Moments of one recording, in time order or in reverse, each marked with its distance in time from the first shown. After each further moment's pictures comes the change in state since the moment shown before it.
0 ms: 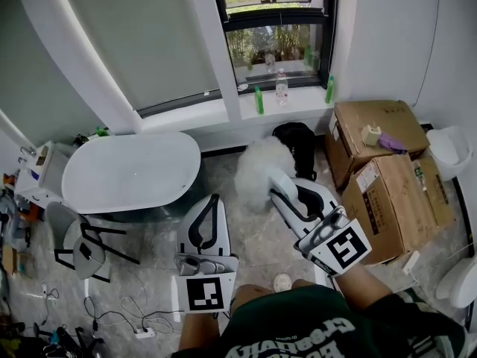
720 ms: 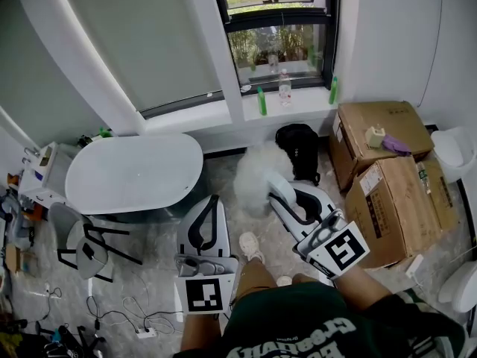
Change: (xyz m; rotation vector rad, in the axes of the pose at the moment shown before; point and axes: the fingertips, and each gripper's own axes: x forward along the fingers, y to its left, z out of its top) left arm 0.012 -0.005 -0.001 -0.013 -0.003 0.020; right arm 0.001 -0.009 -0.012 0.038 -0.025 0.023
